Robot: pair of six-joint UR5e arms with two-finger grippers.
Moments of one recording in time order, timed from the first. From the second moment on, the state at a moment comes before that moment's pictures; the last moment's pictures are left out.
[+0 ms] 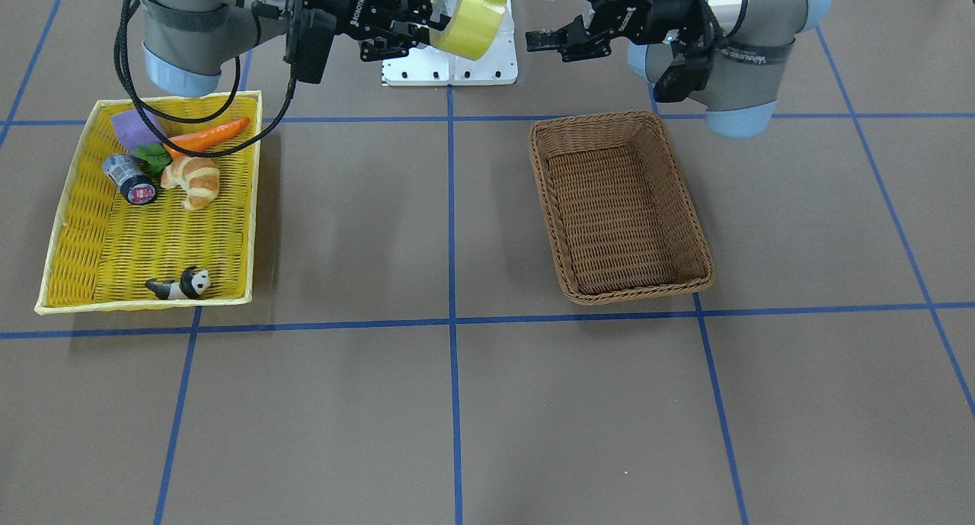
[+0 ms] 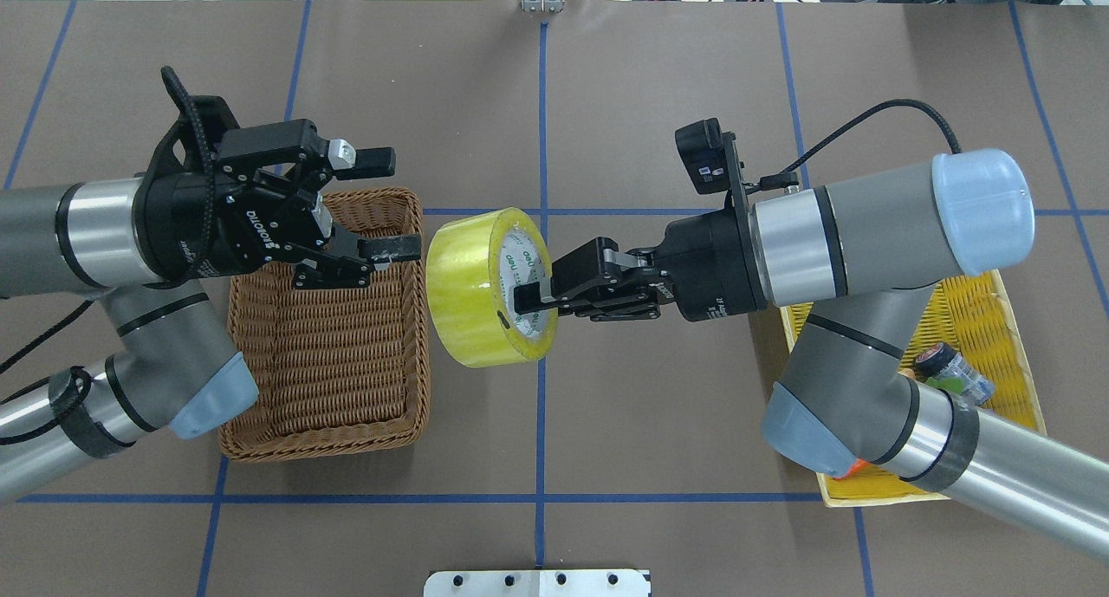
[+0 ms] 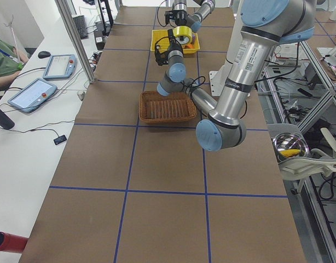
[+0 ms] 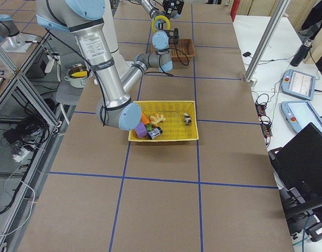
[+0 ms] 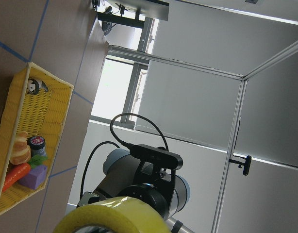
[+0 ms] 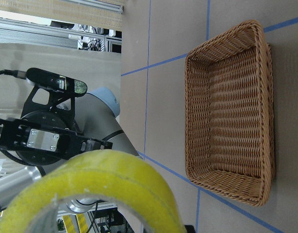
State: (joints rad) left arm -0.67 -1.99 -1.70 -3.46 -1.92 -2.28; right arm 0.60 -1.10 1.83 -0.32 2.16 1.74
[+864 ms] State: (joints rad) left arm -0.59 -2.02 -1.70 -3.46 -1.91 -2.28; right arm 0.58 -1.09 1.83 -0.32 2.15 1.74
